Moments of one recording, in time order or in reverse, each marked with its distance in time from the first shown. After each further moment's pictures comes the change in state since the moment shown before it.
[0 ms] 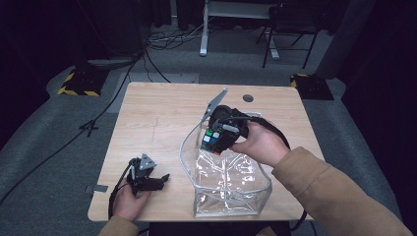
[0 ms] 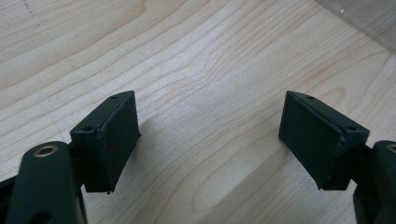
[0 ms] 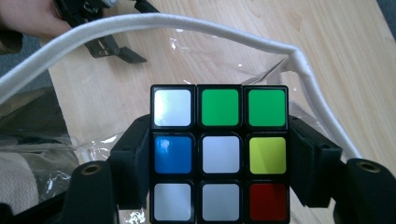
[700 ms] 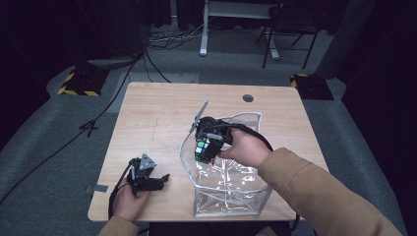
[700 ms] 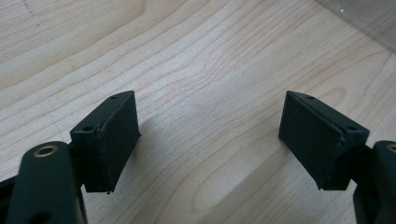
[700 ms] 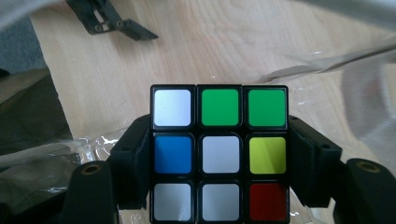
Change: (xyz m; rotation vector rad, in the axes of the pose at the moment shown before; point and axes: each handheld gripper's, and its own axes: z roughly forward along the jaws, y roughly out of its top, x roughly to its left) left arm 0.000 0.000 0.000 0.000 -0.004 -0.002; right arm 0.005 0.006 0.059 0.129 0.086 0.000
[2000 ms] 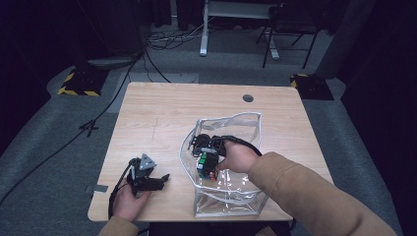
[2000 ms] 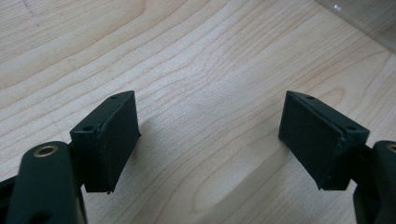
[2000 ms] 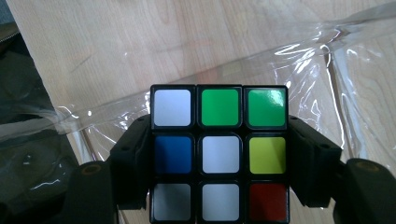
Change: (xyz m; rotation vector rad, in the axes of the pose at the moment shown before) left arm 0.000 0.000 0.000 -0.002 0.001 -0.002; right arm 0.004 -0.011 0.068 0.166 0.090 0.008
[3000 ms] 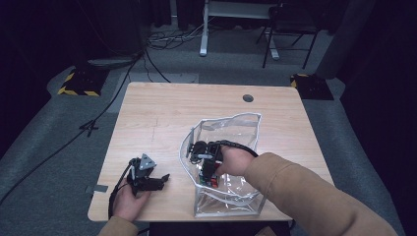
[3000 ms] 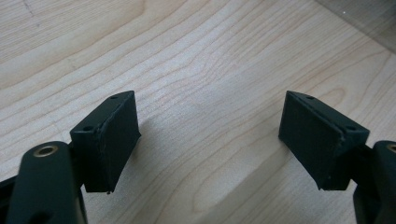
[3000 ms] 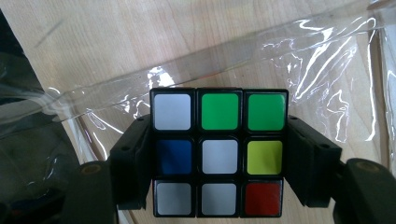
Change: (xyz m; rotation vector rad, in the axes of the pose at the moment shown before) left arm 0.000 0.000 0.000 0.000 0.000 0.000; right arm 0.007 0.003 0.022 0.123 0.017 -0.009
